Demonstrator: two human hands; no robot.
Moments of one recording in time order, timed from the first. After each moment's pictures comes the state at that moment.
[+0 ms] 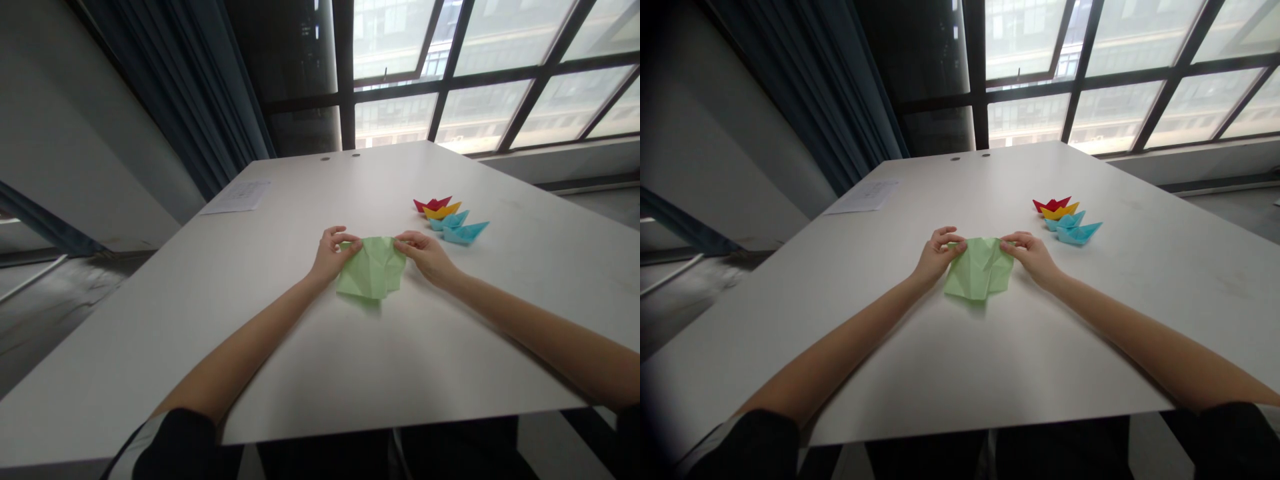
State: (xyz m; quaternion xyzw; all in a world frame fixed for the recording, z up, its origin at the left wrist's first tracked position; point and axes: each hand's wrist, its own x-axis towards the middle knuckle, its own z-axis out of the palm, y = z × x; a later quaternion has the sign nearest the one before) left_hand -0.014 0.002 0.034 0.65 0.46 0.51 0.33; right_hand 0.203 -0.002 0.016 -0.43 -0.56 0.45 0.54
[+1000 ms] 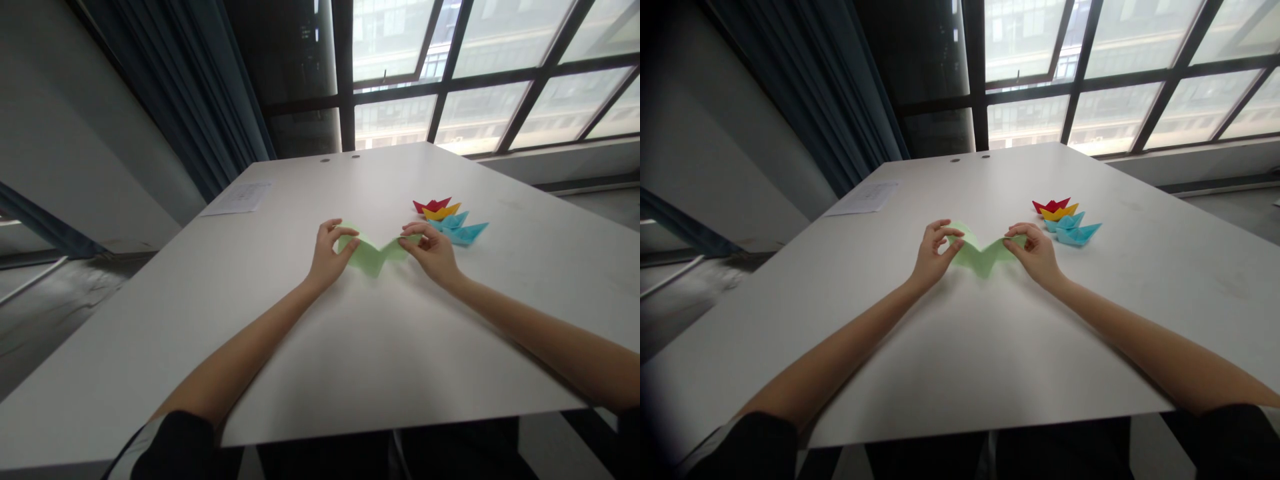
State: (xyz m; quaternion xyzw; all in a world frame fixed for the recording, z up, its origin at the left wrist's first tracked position) left_hand -0.014 -0.004 0.048 0.71 0.43 0.52 0.20; right_hand 0.203 -0.007 0.028 -0.40 -0.65 0.24 0.60
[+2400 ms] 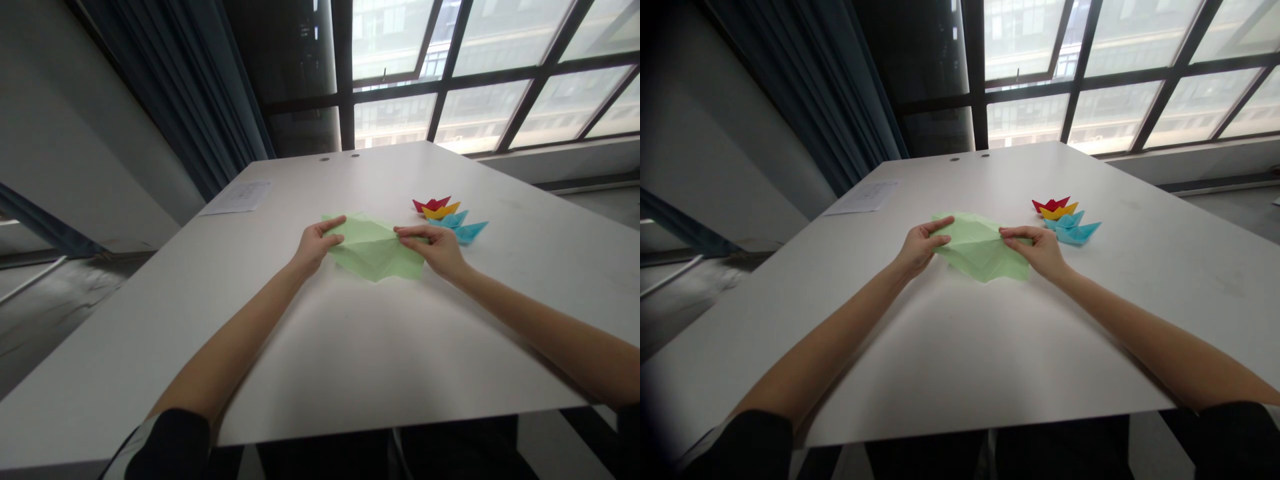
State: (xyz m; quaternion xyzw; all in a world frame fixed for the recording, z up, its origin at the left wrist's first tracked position) left_hand -0.034 0.013 0.059 0.50 0.40 0.52 0.56; right_hand 0.211 -0.011 0.038 -0.42 -0.65 0.32 0.55
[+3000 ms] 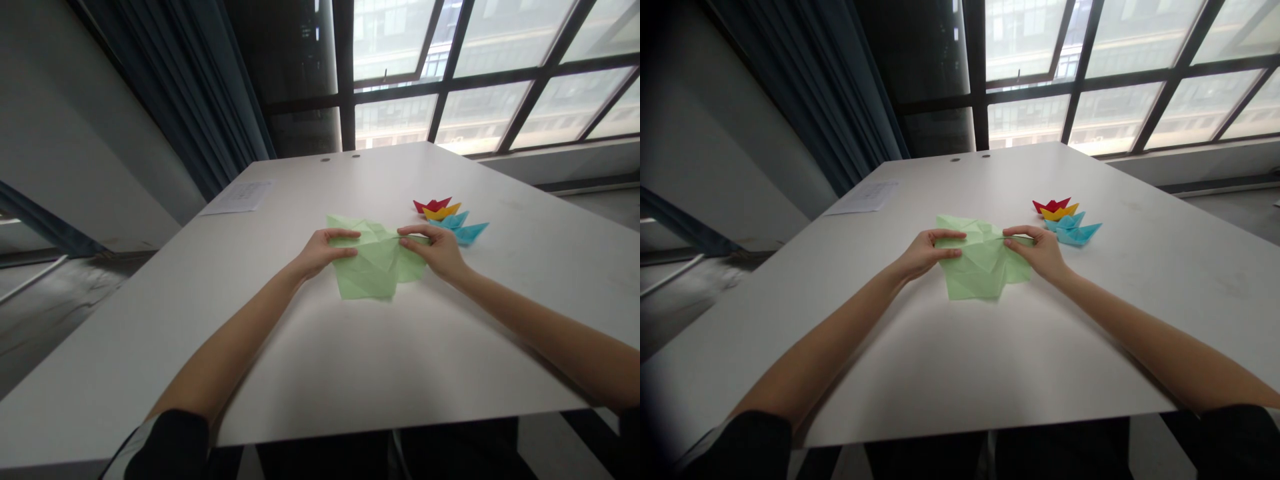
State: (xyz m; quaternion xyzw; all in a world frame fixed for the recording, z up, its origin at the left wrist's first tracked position) left_hand -0.032 0.002 0.066 0.59 0.38 0.41 0.58; right_hand 0.213 -0.011 0.037 -0.46 -0.65 0.28 0.54
